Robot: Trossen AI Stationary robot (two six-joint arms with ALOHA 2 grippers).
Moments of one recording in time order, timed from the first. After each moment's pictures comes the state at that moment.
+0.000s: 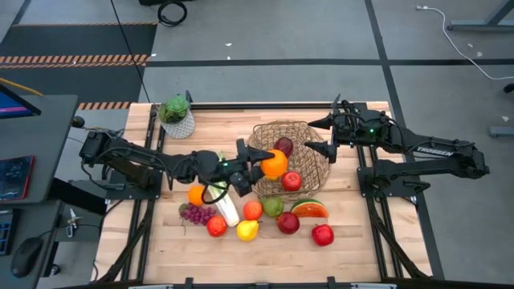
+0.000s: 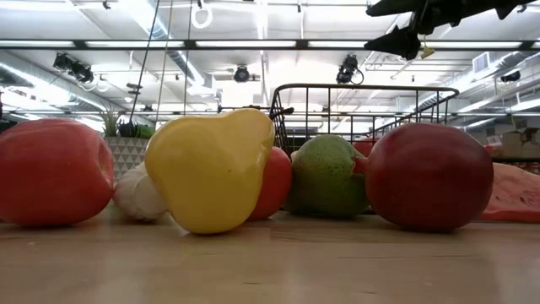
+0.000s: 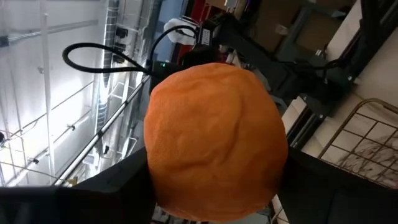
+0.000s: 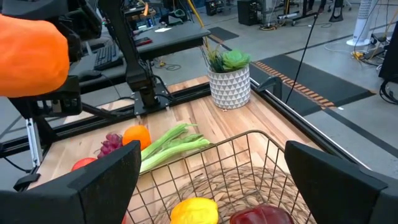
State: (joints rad) left arm -0.20 1.49 1.07 0.52 -0.40 1.24; right arm -0.26 0.73 0.69 -0.15 -0.05 0.18
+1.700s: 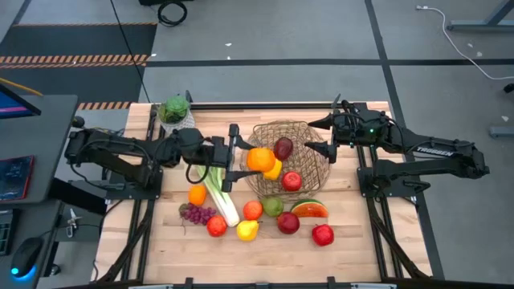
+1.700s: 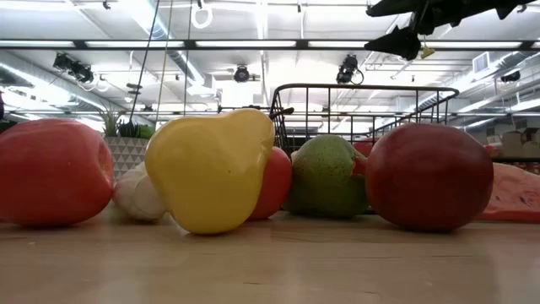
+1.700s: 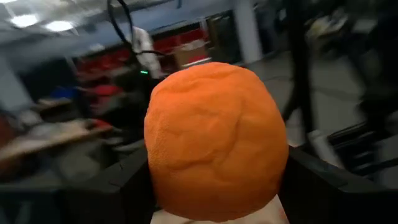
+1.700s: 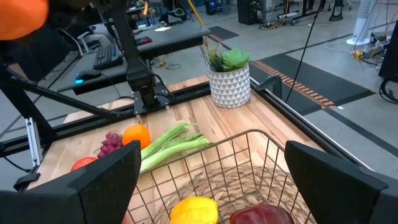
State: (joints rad) left arm -0.07 1.31 1.07 0.34 0.04 0.24; right arm -0.26 0.73 0.69 -0.16 -0.05 0.18
